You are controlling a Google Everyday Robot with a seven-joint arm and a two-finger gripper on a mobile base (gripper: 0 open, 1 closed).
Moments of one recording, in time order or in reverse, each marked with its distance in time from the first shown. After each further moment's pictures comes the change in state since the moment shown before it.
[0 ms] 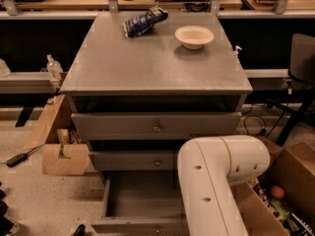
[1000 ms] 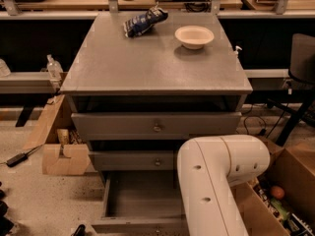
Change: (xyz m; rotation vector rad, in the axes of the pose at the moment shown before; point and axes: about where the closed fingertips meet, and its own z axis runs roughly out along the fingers) arm 0.001 0.005 -0.001 -0.005 0.005 0.005
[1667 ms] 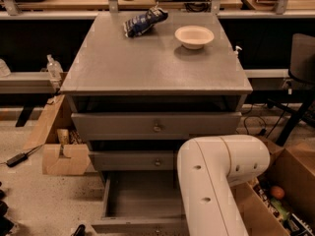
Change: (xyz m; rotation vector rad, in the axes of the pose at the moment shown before) arm 0.000 0.000 0.000 0.000 0.000 0.000
